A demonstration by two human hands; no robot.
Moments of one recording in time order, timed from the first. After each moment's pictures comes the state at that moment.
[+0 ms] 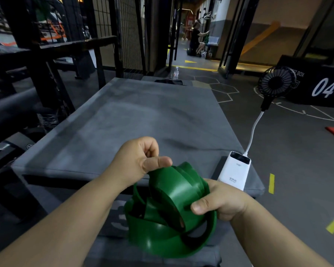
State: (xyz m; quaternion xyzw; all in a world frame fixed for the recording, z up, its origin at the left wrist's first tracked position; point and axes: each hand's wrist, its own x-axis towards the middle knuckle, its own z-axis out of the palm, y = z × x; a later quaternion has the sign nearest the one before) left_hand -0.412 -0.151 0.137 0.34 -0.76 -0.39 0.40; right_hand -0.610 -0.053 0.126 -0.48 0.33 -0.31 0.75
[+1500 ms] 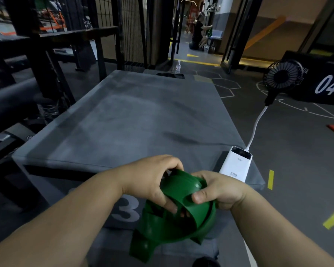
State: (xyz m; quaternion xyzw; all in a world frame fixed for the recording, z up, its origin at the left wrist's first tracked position) left_hand -0.419 -0.132 0.137 0.26 -0.90 -0.33 0.07; right_hand -0.621 -0.068 0.114 -0.51 0.36 -0.26 0.74
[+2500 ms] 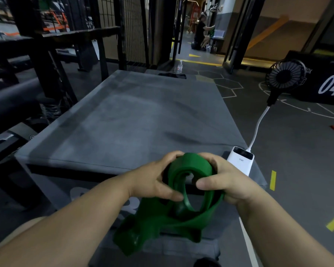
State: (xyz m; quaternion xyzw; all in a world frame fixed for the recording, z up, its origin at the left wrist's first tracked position) left_hand -0.422 -0.136 0.105 0.26 -0.81 -0.51 0.15; right_hand -0.622 -0.071 0.124 -0.58 0.34 -0.37 0.64
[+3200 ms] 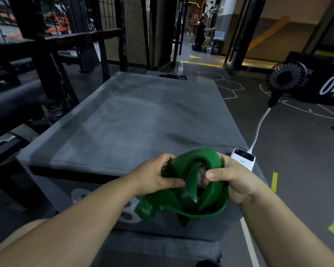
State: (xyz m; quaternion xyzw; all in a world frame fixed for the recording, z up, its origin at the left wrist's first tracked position) left_hand -0.426 -0.146 0.090 0.37 -0.78 -0.48 0.16; right_hand -0.631 -0.067 0.129 -0.45 0.37 -0.47 0.66
